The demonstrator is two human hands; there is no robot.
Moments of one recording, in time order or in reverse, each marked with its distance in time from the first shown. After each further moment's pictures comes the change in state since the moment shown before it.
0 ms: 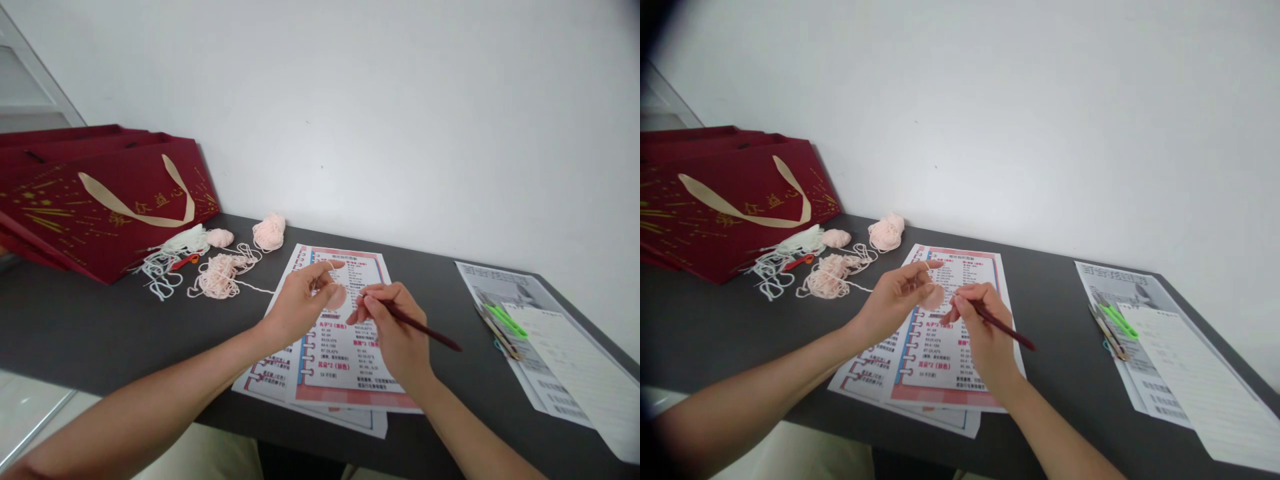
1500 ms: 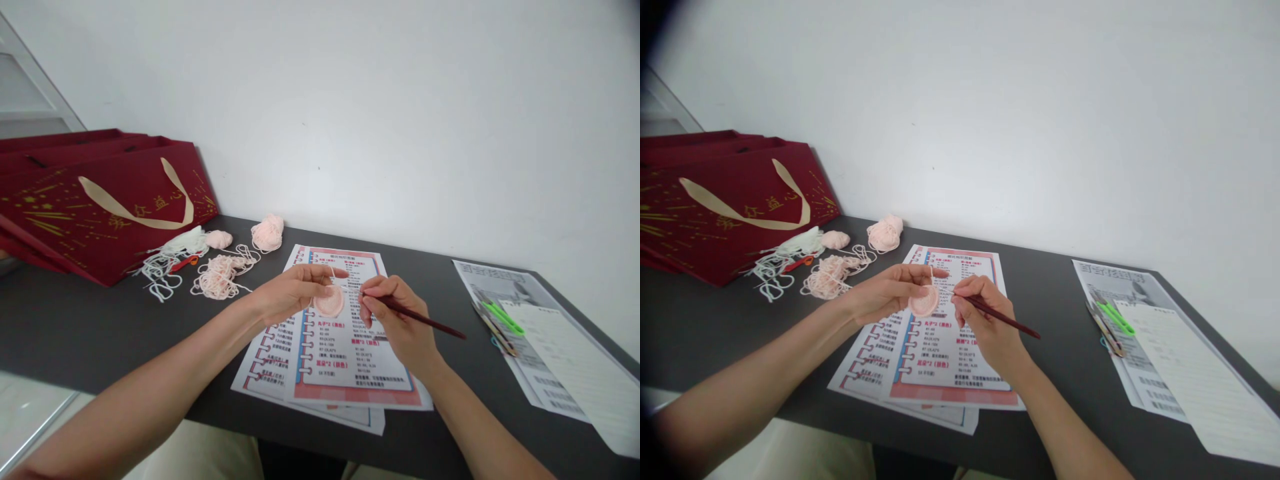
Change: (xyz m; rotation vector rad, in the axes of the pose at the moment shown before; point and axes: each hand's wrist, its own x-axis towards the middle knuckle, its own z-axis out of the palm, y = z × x) left_hand 0.019 -0.002 -0.023 -0.645 -0.446 -0.448; right_hand 0.016 -0.005 -0.018 0.079 -0.193 0.038
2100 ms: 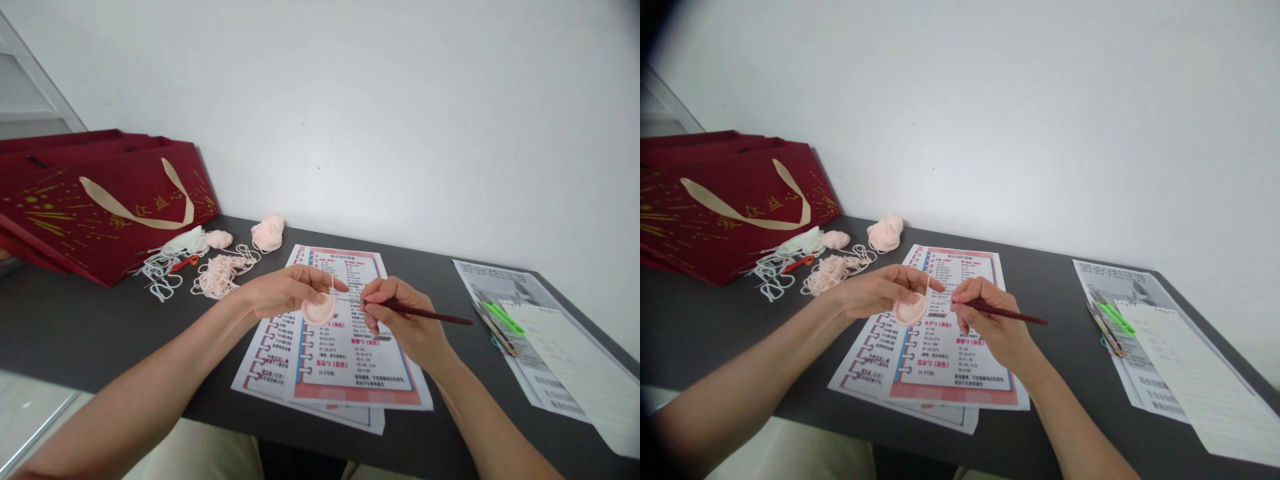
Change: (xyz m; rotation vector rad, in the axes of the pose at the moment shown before) left_hand -0.004 0.011 -0.011 0.051 -0.189 -0.147; right_hand 0.001 -0.009 -0.011 0.087 -0.152 0.101
